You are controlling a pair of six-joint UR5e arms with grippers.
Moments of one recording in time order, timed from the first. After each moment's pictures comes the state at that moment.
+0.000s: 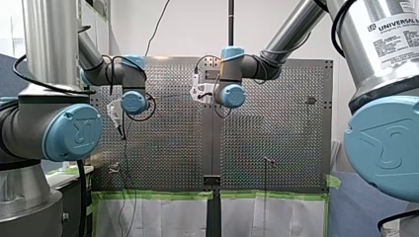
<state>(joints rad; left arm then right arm) -0.23 -1.51 -2.30 -2.38 -1.97 -1.89 2.41 -1.23 1.75 -0.67 1.70 1.59</state>
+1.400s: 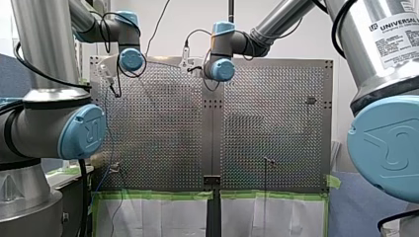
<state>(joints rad) -0.10 -1.34 -1.99 -2.68 -2.07 -1.93 2.44 -1.21 1.47 -0.50 1.60 1.62</state>
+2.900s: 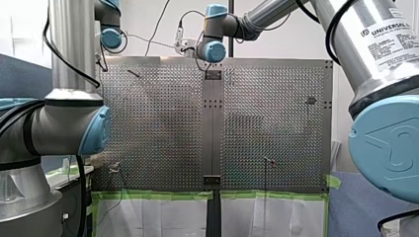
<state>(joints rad) 0.23 -1.49 -1.59 -2.83 -1.74 -2.09 2.45 -1.13 1.17 -0.36 1.57 1.62</state>
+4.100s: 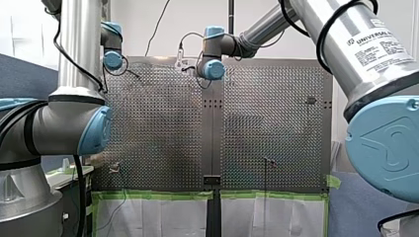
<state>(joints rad) 0.24 -1.70 -1.57 -2.83 -1.72 -2.04 2.43 -1.03 1.16 -0.37 1.58 1.62</state>
